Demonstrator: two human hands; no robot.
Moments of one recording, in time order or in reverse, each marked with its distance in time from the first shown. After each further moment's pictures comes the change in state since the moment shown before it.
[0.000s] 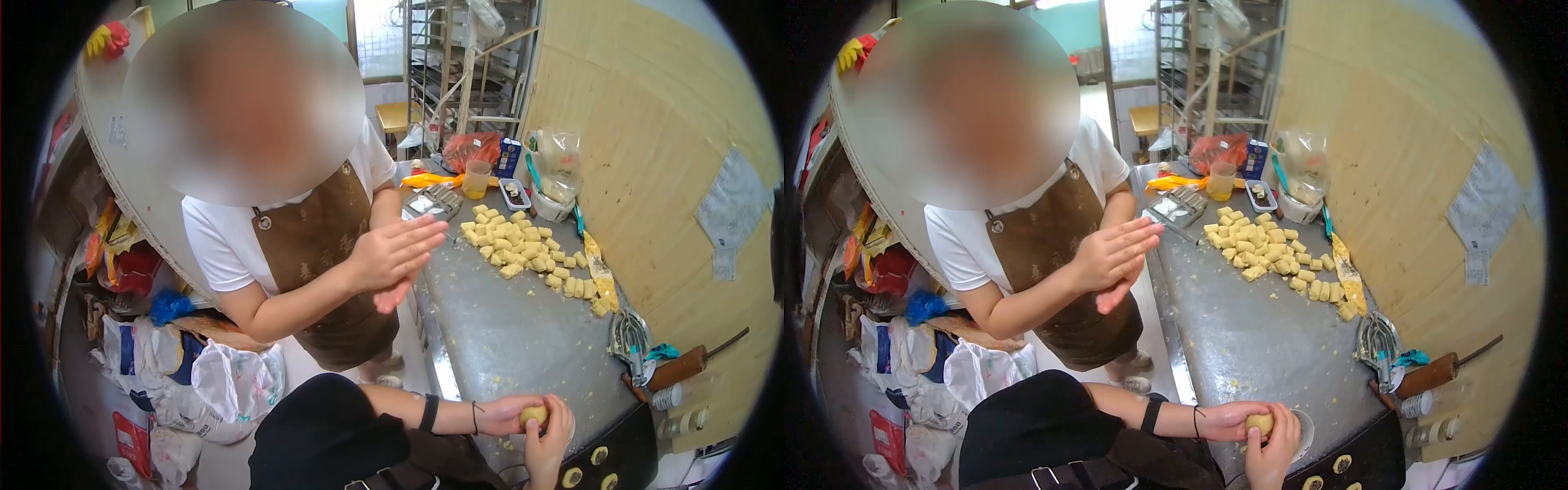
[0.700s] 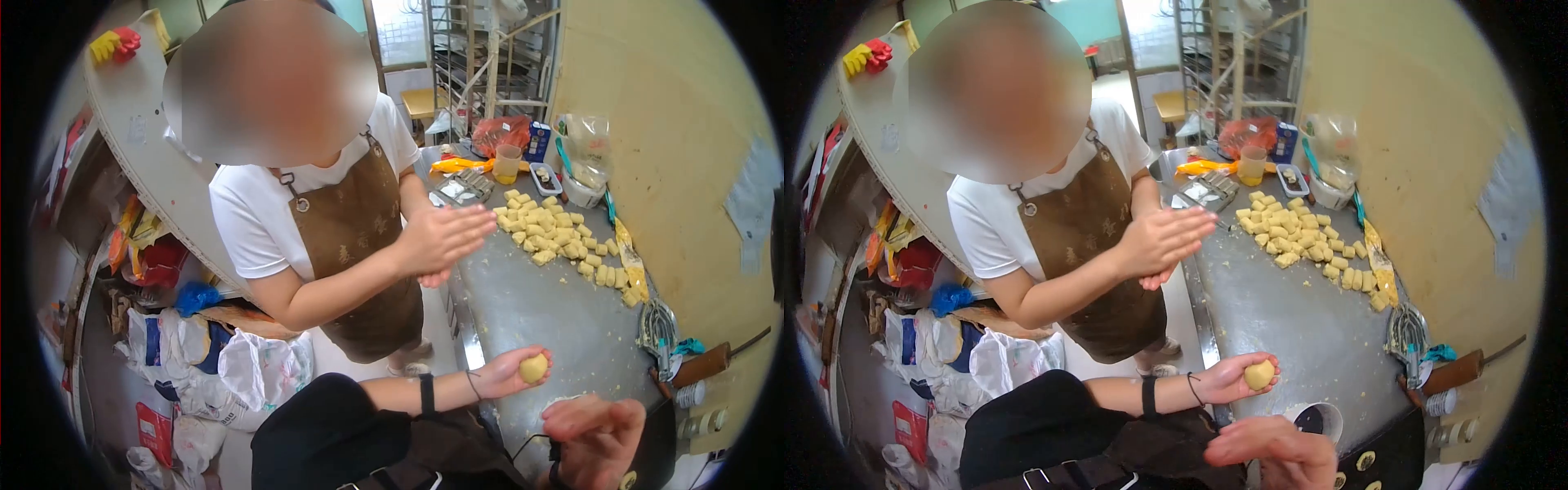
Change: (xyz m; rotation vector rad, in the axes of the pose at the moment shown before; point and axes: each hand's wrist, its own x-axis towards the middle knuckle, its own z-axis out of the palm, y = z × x) left_hand -0.055 0.057 -0.016 -0.135 0.089 0.313; right_hand 0.053 -0.133 -0.052 1.453 -0.420 -0.441
